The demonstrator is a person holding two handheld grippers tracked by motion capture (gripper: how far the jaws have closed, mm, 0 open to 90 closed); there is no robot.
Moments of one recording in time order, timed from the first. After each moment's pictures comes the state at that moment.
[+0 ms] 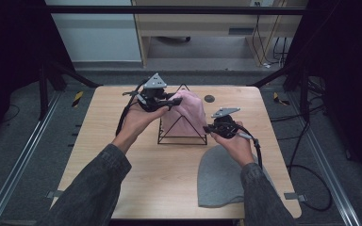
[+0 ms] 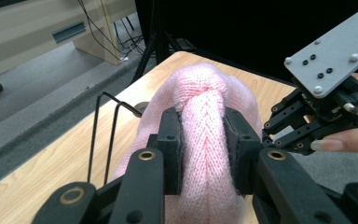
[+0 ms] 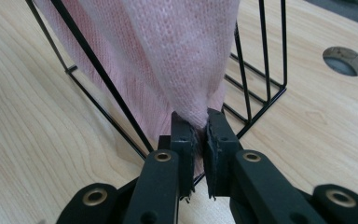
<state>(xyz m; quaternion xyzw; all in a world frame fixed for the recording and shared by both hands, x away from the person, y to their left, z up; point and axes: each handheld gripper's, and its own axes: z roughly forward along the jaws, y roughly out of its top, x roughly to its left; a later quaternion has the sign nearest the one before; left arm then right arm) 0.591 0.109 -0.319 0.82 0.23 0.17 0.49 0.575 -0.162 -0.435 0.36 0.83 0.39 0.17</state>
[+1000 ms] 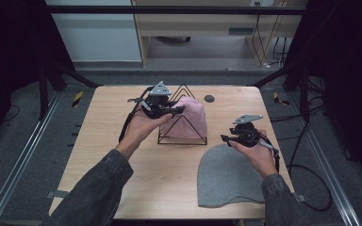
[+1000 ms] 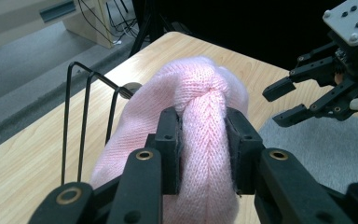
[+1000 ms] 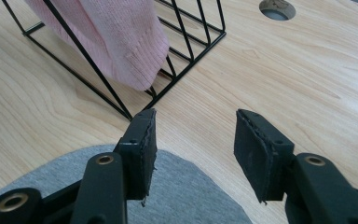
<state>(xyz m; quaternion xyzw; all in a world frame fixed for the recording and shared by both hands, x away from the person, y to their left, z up) 0.583 0.100 -0.338 0.83 0.24 0.15 0.47 0.546 -0.222 -0.436 0.41 0.82 0.36 0.19</state>
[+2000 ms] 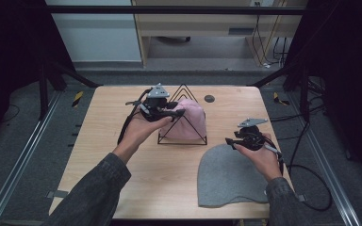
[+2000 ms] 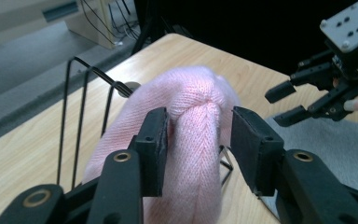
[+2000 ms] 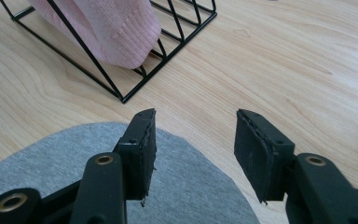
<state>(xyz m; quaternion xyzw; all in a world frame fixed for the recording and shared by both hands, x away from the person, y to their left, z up) 0.573 0.104 -0.336 0.82 0.26 0.15 0.49 0.538 -0.237 -0.444 0.42 0.81 0.35 0.19</state>
